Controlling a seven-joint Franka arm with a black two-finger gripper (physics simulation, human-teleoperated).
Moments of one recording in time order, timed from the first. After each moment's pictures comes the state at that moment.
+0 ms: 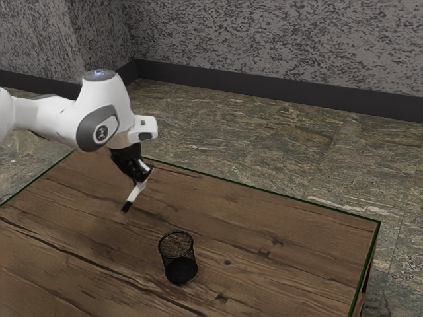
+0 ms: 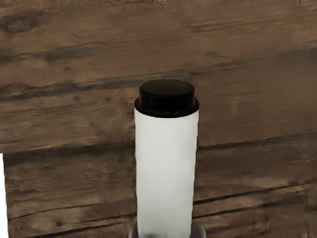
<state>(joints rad) 0.11 0.05 -0.07 -2.15 0.06 2.31 0.12</state>
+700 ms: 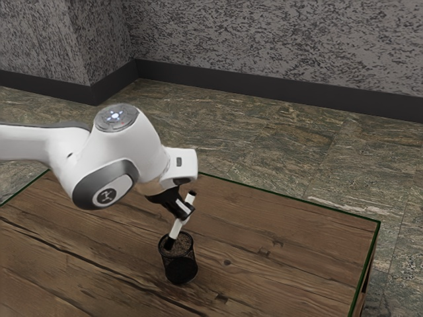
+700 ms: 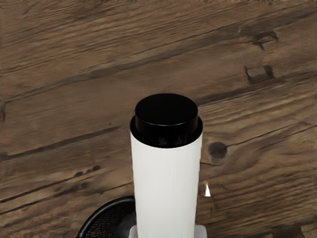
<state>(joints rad) -0.05 -0.28 -0.32 -2.47 0.08 2.51 -0.16</state>
